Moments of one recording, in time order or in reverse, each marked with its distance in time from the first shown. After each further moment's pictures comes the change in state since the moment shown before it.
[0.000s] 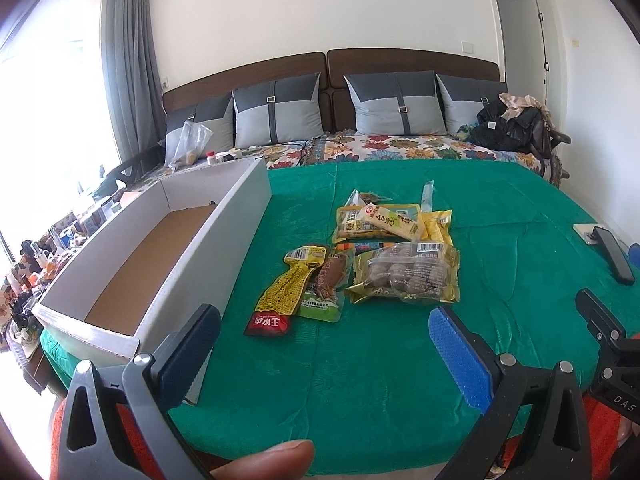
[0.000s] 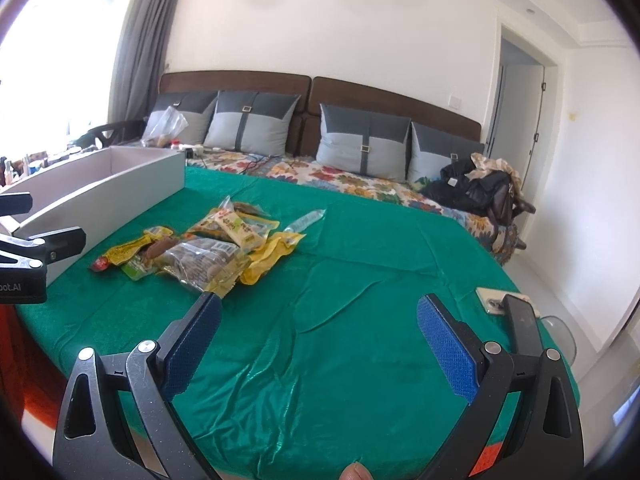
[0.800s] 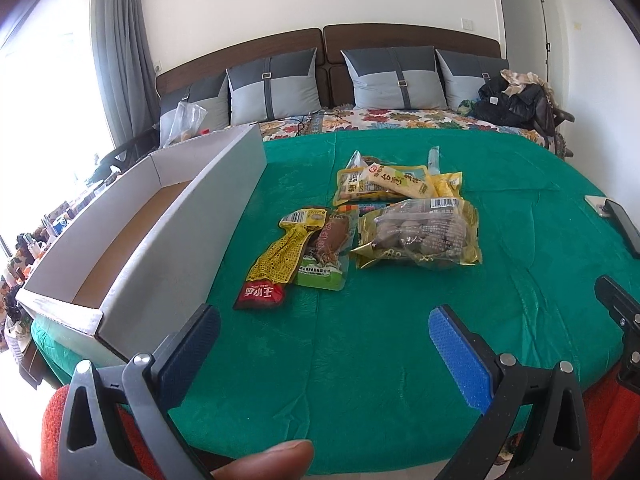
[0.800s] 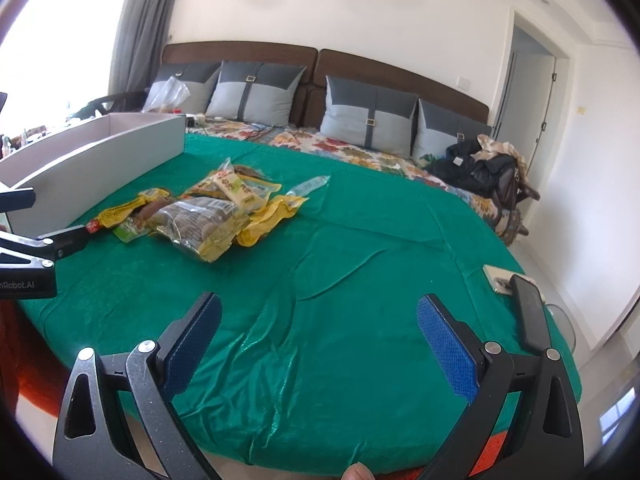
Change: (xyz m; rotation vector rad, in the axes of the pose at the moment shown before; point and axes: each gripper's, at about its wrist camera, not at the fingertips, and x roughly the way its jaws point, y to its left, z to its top) left arm 0.038 -0.002 -0.028 0.006 0.084 -0.015; right arm 0.022 0.002 -0.016 -0.002 0.108 0.025
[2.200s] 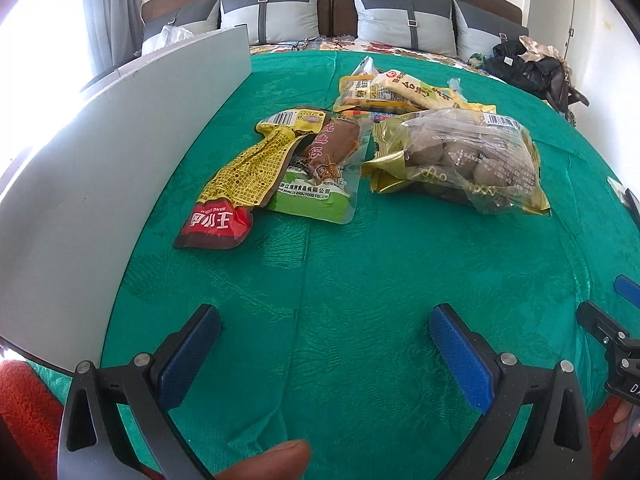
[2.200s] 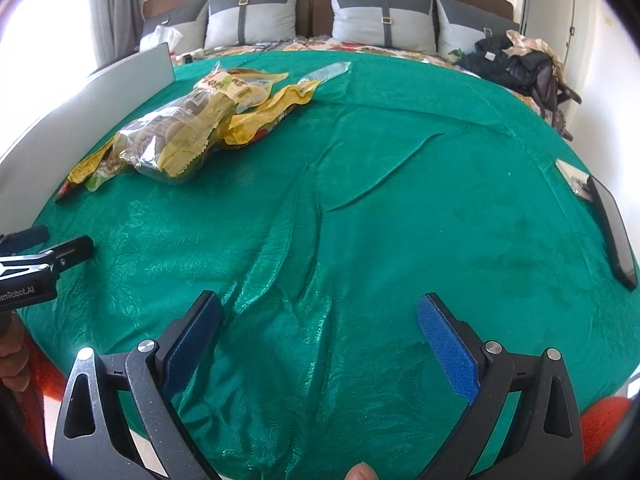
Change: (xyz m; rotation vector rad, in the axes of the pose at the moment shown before) left arm 0.090 0.010 -0.026 -0.075 0.245 -0.081; right arm 0.087 -0.004 -0.038 0.141 0.315 0.151
